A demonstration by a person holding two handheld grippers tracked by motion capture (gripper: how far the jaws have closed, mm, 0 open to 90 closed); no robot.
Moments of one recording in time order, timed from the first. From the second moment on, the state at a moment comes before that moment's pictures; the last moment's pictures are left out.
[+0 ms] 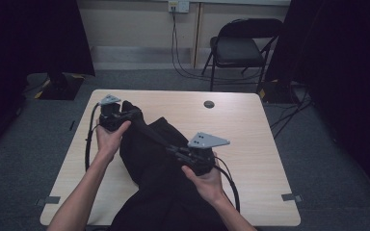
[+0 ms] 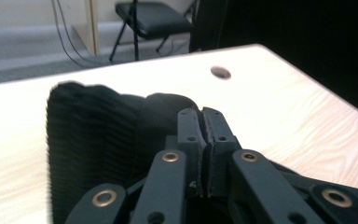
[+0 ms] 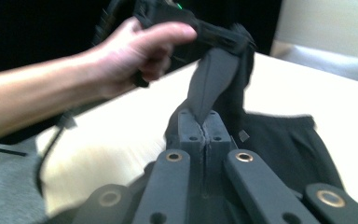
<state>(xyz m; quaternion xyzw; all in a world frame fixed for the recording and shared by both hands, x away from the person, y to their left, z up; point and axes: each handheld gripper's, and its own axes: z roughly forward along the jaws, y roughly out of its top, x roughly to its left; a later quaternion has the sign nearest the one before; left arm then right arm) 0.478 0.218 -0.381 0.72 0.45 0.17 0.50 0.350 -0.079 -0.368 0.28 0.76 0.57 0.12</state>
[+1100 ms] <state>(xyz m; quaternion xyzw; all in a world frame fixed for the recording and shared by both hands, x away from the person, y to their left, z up) 0.453 0.213 -0.429 0.78 0.42 0.16 0.44 0.378 -0.173 -0.457 0.40 0.81 0.38 0.18</state>
